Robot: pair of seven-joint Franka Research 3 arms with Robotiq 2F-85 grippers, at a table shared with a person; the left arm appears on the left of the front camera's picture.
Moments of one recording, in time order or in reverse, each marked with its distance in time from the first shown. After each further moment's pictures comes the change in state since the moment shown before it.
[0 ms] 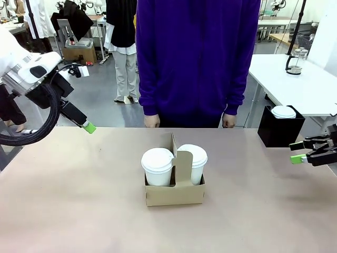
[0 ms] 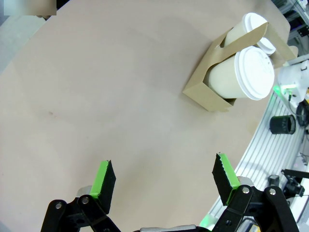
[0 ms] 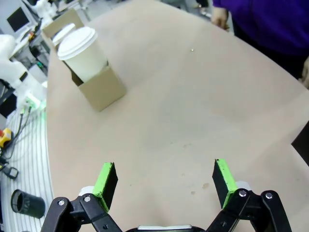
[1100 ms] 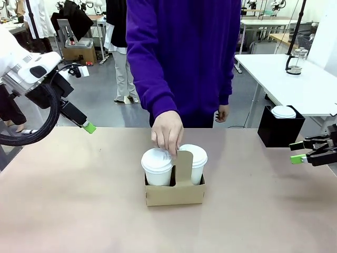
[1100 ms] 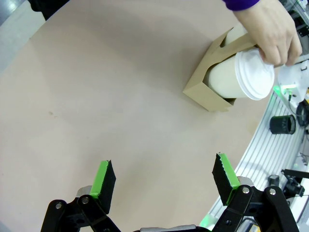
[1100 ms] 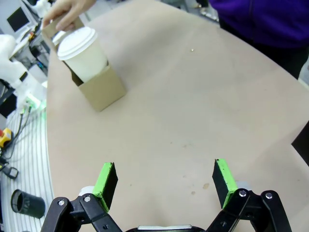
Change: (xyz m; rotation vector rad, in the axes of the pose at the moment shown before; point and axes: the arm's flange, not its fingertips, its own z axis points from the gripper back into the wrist) left arm 0.000 0.000 0.000 0.000 0.000 0.000; right arm 0.000 0.000 0.000 0.000 0.000 0.000
